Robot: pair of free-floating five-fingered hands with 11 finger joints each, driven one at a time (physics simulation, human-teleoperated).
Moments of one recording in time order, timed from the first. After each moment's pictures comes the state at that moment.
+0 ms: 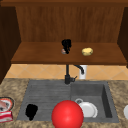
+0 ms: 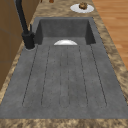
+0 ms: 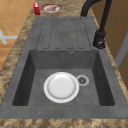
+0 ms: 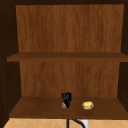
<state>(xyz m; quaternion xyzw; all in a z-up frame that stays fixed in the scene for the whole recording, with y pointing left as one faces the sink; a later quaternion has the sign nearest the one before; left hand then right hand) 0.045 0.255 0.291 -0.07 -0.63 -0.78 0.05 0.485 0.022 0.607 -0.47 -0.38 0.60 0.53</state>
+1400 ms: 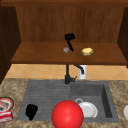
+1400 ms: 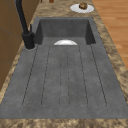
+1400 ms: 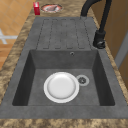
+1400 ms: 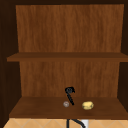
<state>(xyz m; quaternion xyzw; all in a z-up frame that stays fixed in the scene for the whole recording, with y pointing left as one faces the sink) 0.045 0.255 0.291 -0.07 -0.63 -0.78 0.05 0.512 -0.004 0.643 -0.49 -0.38 0.60 0.50</state>
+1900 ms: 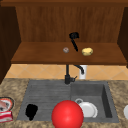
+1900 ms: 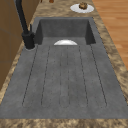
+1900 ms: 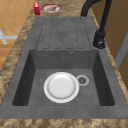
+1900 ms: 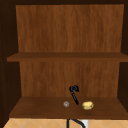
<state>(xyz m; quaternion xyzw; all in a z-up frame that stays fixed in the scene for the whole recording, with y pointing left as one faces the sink) 0.045 0.255 0.291 -0.07 -0.63 -0.78 0.05 0.496 -0.040 0.665 -0.45 -0.36 0.62 0.53</state>
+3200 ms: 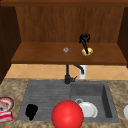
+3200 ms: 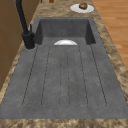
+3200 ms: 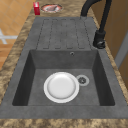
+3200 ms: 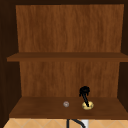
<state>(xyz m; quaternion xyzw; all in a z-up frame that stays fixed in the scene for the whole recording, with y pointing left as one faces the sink) 0.045 0.255 0.291 -0.07 -0.63 -0.78 0.05 0.442 -0.124 0.686 -0.36 -0.33 0.66 0.57</state>
